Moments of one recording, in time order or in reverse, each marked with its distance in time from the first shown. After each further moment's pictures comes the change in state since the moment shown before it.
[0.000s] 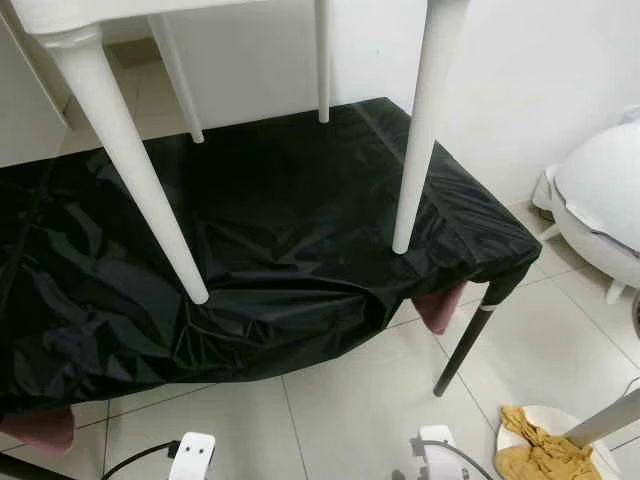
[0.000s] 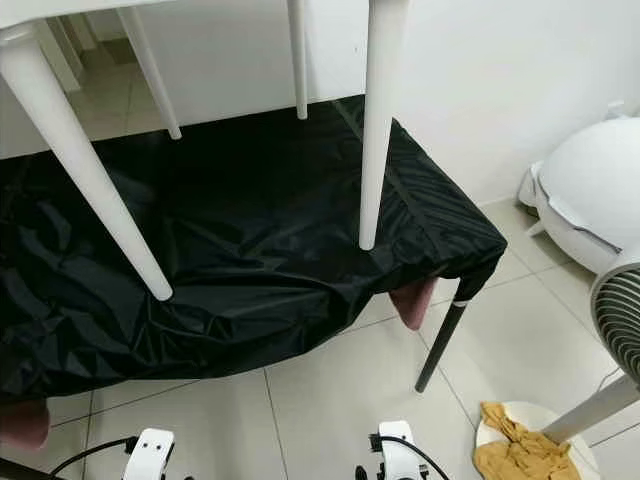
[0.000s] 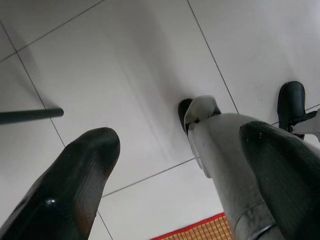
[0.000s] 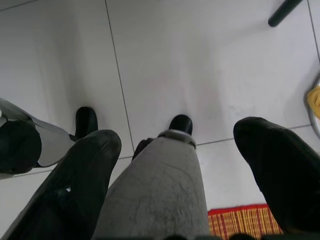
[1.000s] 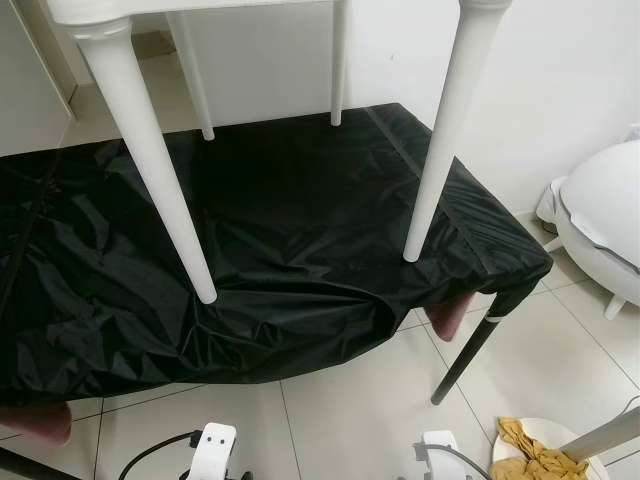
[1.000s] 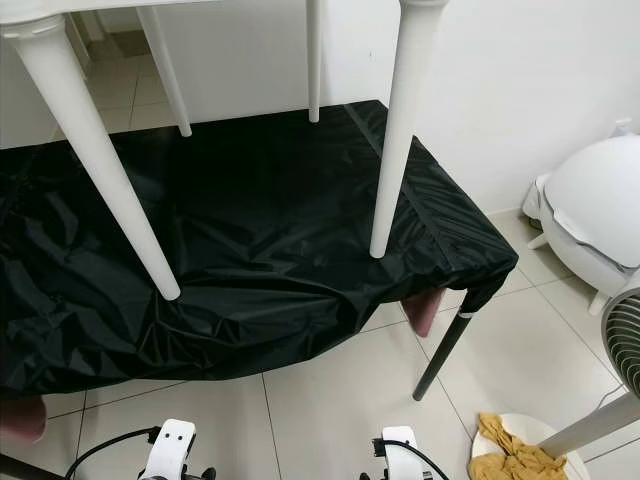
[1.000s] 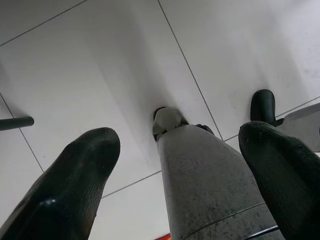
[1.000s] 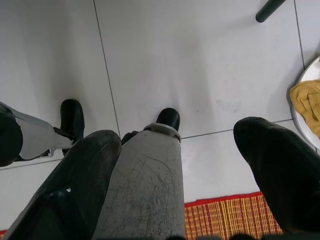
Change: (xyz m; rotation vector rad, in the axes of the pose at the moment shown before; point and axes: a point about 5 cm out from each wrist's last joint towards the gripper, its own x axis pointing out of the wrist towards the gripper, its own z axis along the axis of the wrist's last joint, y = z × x) left arm 0.004 -0.022 0.009 -0.005 -0.013 -0.054; right arm 0.000 -0.005 -0.003 -0.008 0.044 -0.009
